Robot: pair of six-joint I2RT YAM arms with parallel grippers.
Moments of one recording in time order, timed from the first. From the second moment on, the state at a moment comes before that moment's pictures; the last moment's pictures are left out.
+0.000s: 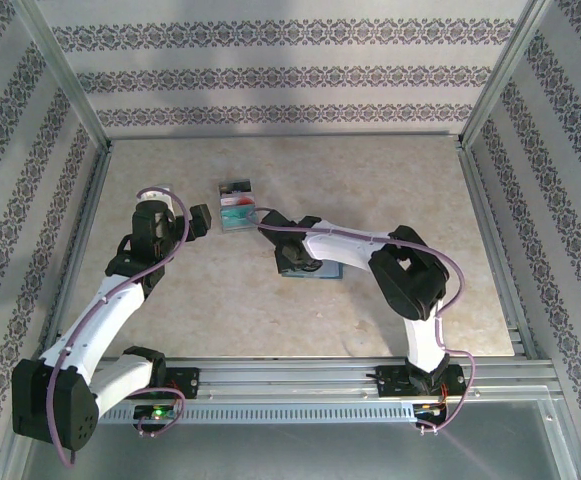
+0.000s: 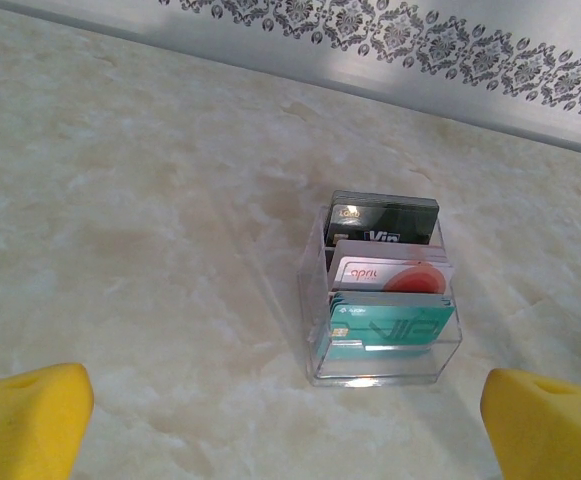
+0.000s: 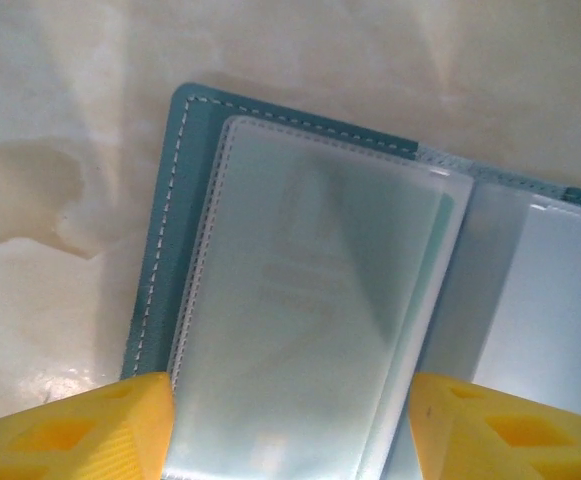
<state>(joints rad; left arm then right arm) -0.17 1.03 0.71 -0.16 -0.12 -0.35 0.82 1.98 1.35 -0.73 0.23 0.65</state>
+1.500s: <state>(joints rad) -0.41 1.07 0.74 -0.14 -0.21 -0.25 0.73 1.74 1.08 -0.72 0.38 0.68</state>
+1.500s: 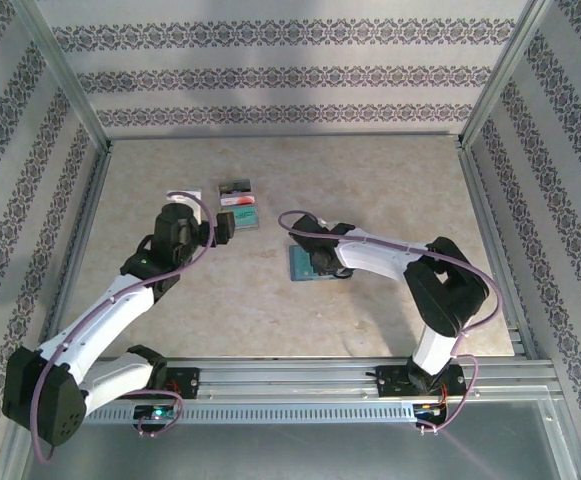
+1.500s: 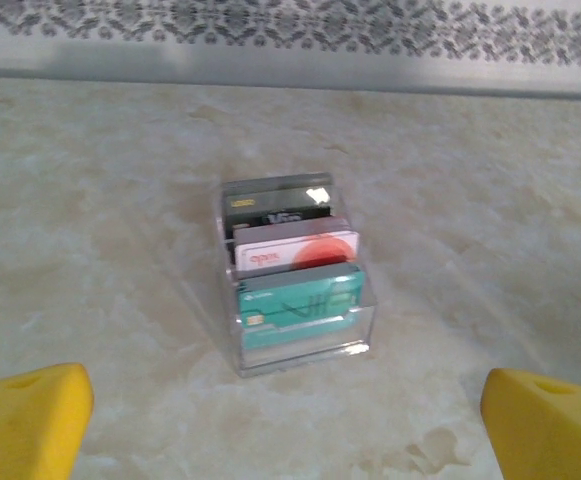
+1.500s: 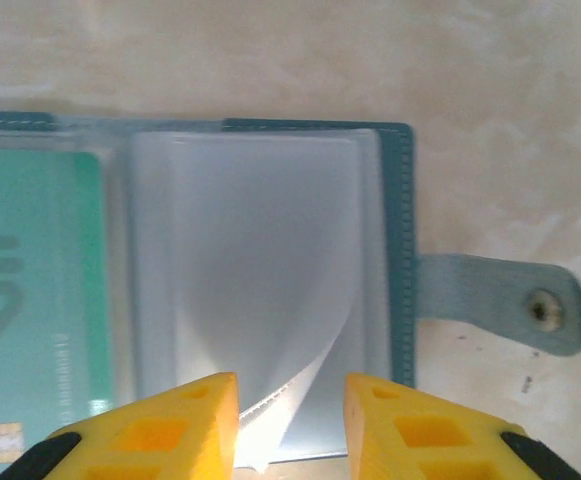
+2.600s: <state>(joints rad) -0.71 1.53 0.70 0.09 -0.20 -0.38 0.58 1.64 0.97 -0.46 -0.08 0.69</state>
